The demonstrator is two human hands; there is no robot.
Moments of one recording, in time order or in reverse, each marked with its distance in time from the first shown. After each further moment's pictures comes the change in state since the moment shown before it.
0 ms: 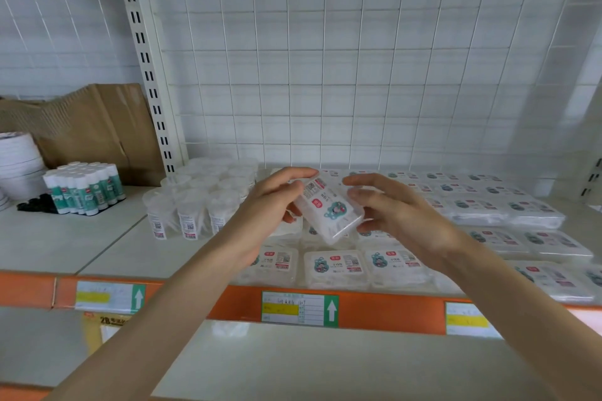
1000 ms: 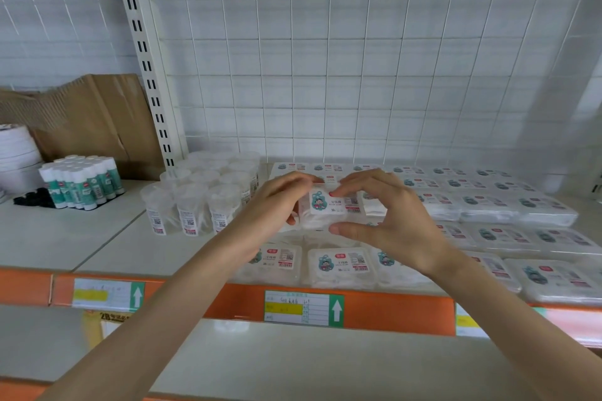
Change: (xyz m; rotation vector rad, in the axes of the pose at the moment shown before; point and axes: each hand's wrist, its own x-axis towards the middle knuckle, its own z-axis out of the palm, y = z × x) left_hand 0.014 -0.015 -0.001 0.094 -0.064 -0.001; right_hand 0.007 0.021 0.008 -0.722 0.132 -0.457
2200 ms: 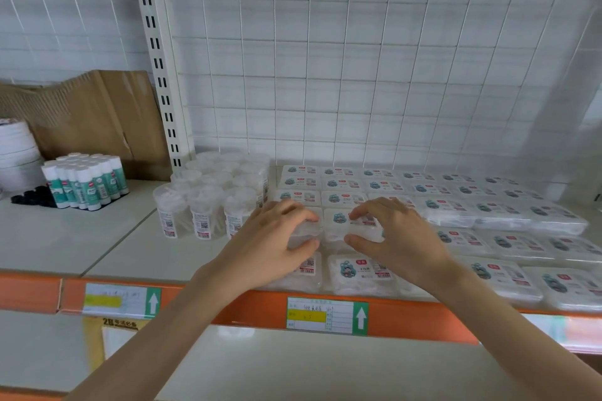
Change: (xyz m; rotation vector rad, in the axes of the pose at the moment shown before) left_hand -0.014 -0.047 -0.031 0.862 -0.094 0.359; right_hand 0.001 0.000 0.026 -0.433 -0.196 0.242
